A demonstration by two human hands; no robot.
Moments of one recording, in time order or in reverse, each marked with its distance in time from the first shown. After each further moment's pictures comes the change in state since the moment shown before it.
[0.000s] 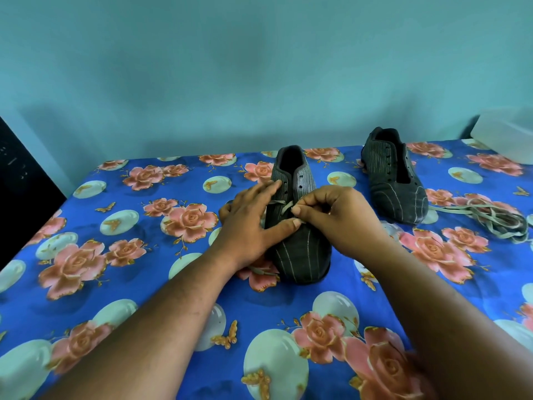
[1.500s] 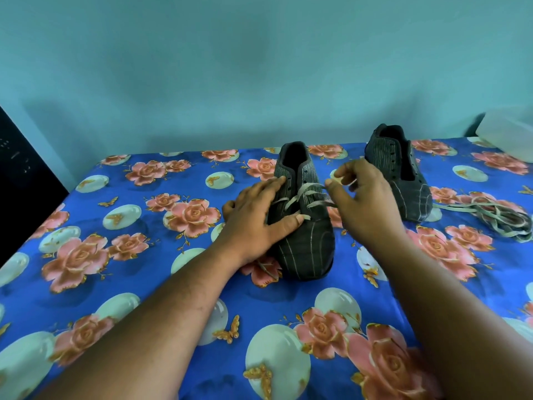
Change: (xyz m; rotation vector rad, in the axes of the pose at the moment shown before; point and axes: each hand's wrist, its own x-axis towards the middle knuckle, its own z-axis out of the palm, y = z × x) left_hand 0.001 -0.001 0.002 0.039 -0.026 -0.008; right_hand 0.007 0.010 -0.014 -0.141 0.332 0.061
